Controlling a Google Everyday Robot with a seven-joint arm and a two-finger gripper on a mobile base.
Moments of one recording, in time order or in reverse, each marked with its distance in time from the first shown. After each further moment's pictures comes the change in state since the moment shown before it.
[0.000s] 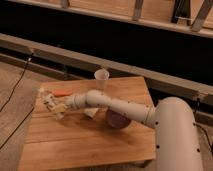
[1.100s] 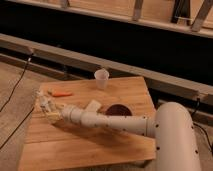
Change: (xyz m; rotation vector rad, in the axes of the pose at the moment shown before) arm 0.027 0.023 0.018 0.177 -0.178 -0.026
